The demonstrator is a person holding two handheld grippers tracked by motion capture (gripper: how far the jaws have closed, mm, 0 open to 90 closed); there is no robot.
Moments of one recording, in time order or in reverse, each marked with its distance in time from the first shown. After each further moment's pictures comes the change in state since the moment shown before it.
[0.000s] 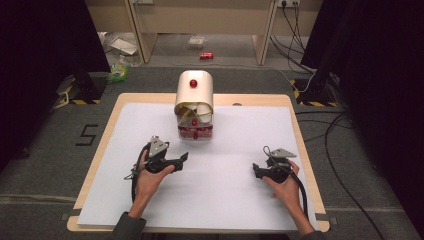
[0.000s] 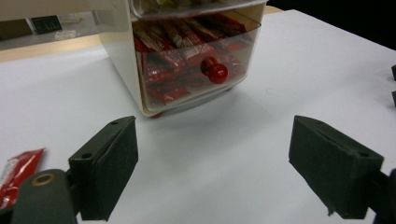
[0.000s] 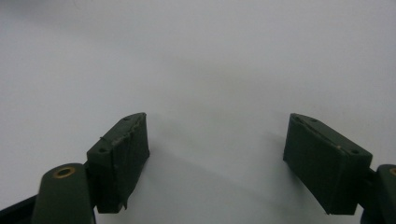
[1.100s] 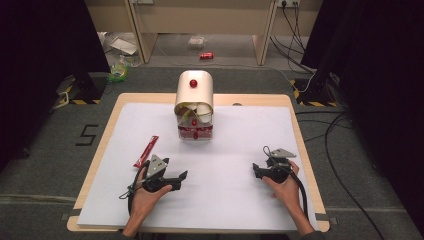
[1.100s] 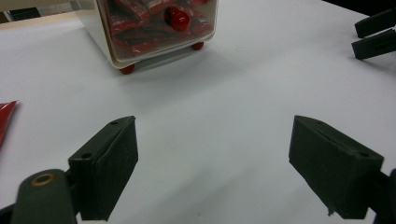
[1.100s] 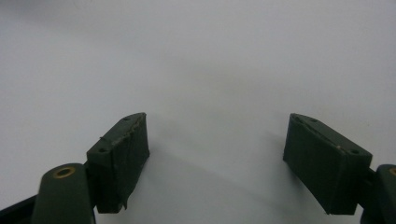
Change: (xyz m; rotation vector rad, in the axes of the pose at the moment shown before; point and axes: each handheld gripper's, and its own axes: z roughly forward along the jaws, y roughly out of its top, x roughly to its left) left arm -0.018 -0.036 -0.028 0.027 -0.035 0.053; right arm 0.000 0.000 0.000 0.000 -0.004 -0.001
